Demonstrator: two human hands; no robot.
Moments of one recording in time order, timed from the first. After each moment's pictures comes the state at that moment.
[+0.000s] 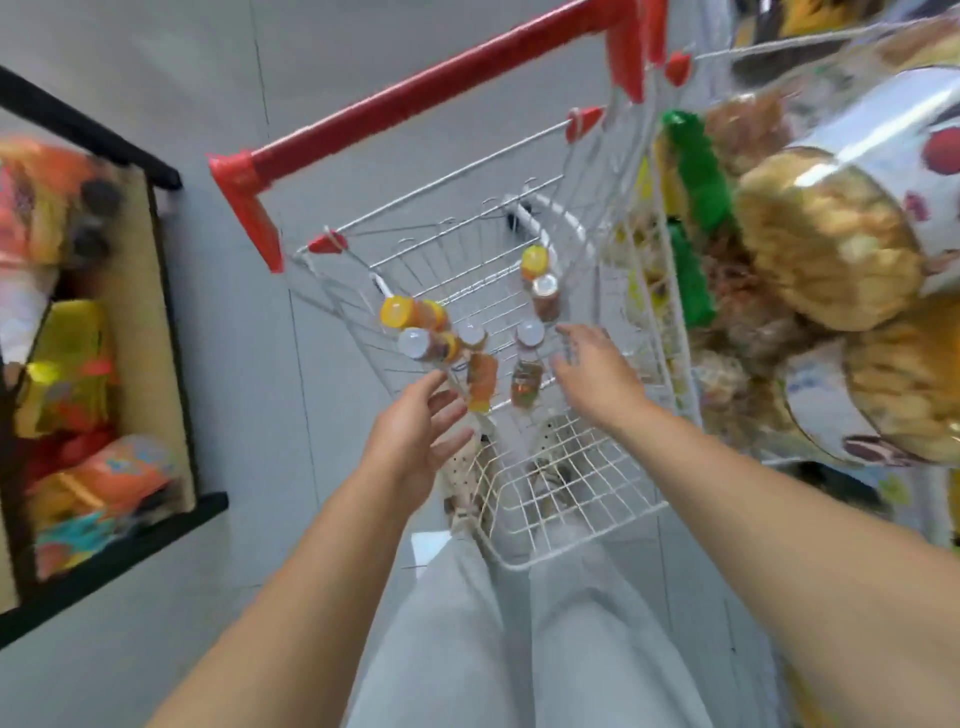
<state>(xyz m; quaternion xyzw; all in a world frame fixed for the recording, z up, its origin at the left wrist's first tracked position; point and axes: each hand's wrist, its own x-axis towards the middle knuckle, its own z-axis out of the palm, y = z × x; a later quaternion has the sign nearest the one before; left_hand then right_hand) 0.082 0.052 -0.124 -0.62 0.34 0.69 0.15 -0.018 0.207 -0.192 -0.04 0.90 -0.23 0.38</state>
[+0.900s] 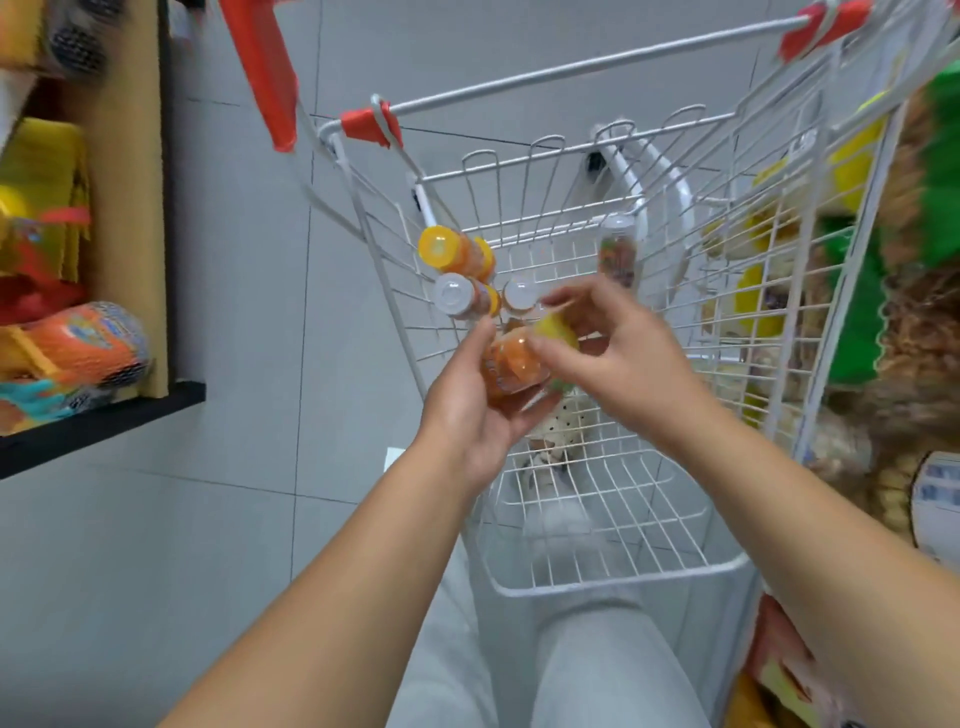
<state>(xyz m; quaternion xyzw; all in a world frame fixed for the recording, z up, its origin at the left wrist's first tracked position) 0.060 0.064 -0.195 -0.64 0.12 0.76 0.07 -0.033 0.162 -0.202 -0.12 0.77 -0.45 0.44</state>
